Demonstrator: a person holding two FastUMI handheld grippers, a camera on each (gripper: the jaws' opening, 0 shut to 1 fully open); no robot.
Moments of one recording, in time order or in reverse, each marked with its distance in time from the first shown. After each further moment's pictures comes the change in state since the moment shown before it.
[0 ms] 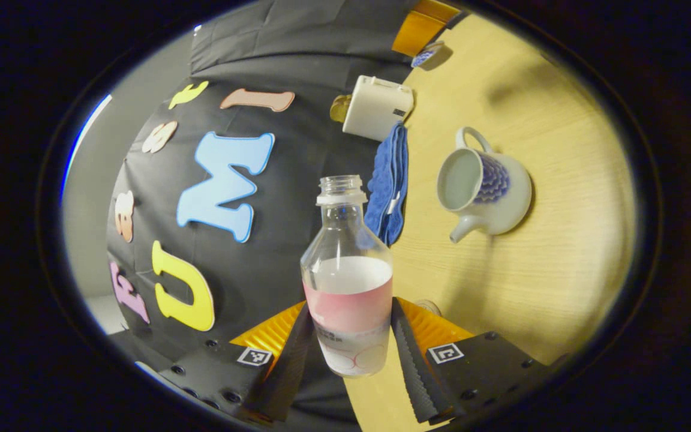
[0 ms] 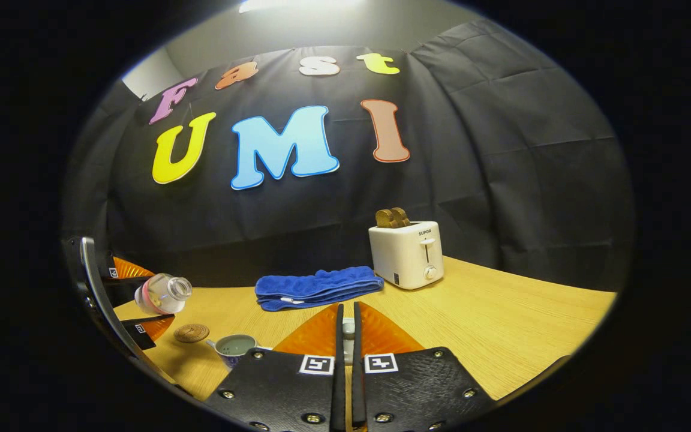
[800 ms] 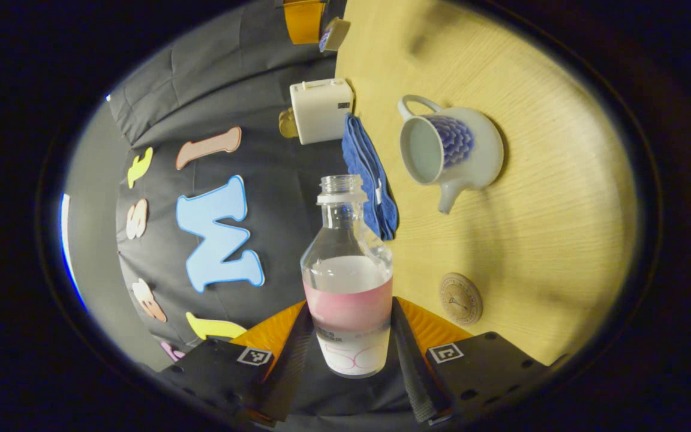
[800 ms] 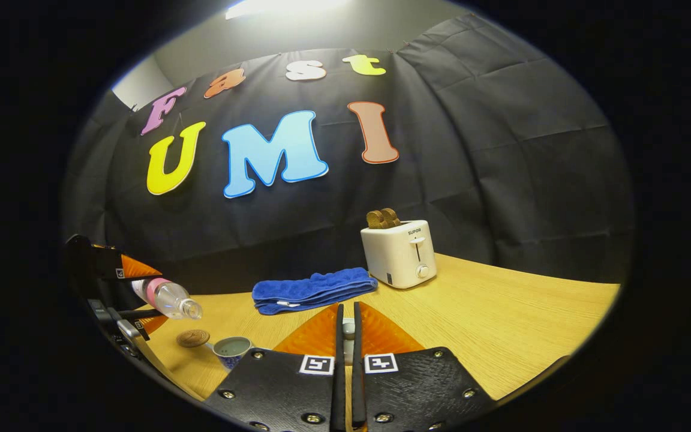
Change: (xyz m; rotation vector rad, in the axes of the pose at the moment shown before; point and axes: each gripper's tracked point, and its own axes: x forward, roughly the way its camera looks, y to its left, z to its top) left arm 0.004 0.018 0.012 0.405 0.002 0.023; right arm -0.007 -0.012 0.003 0.047 -0.017 -0.008
